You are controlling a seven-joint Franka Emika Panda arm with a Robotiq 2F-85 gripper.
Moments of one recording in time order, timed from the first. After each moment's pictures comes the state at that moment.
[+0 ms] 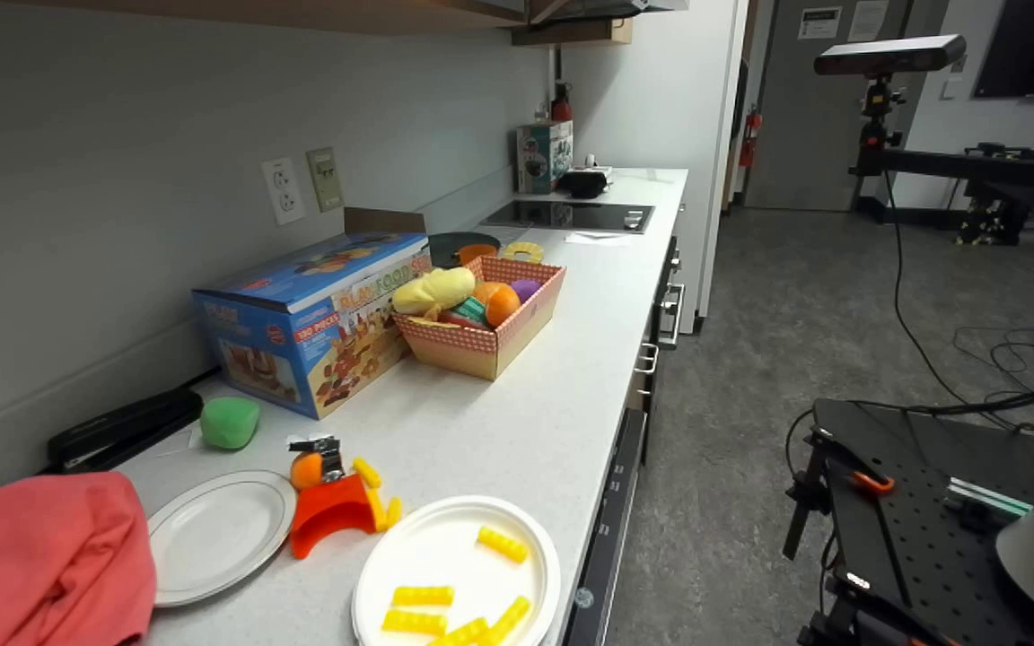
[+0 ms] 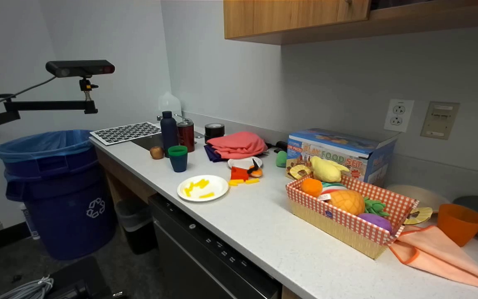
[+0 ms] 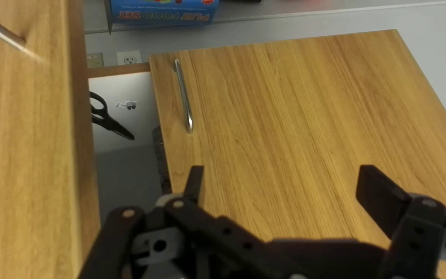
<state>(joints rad) -0.10 -0.14 -0.26 -1.15 0.51 1.72 -0.31</state>
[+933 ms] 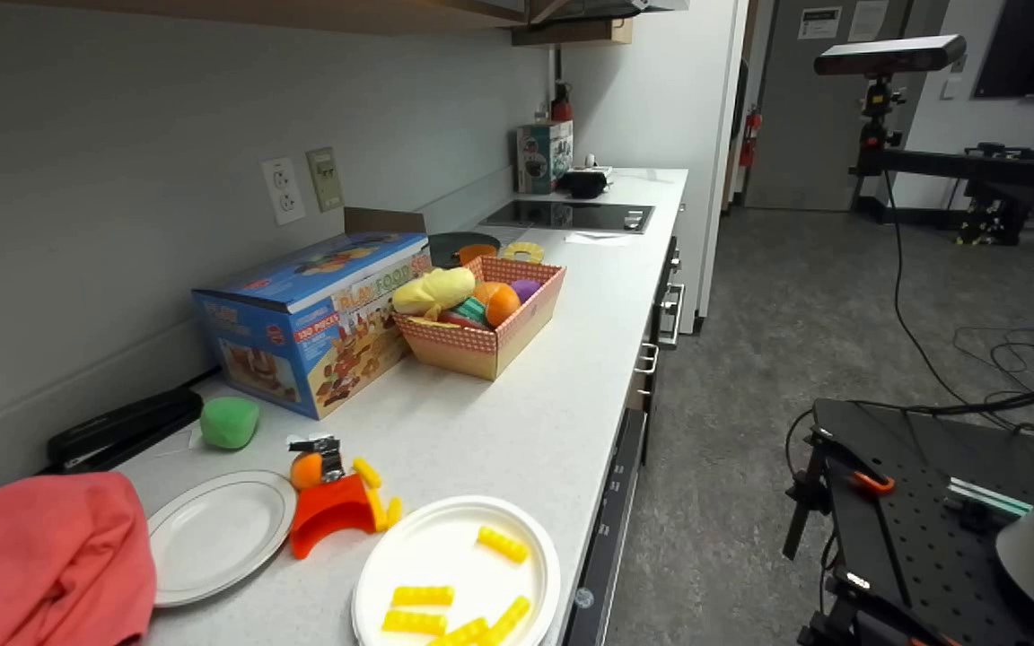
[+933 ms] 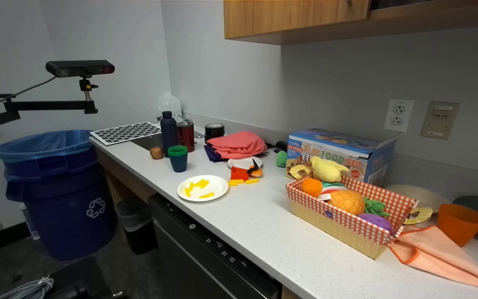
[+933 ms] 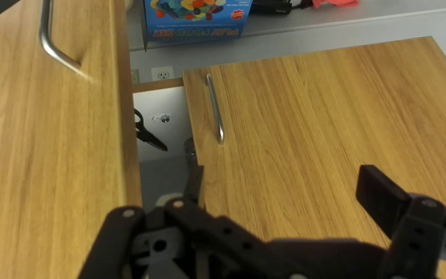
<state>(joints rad) -0.10 -0.14 -0.26 -1.12 0.41 1.68 -0.25</state>
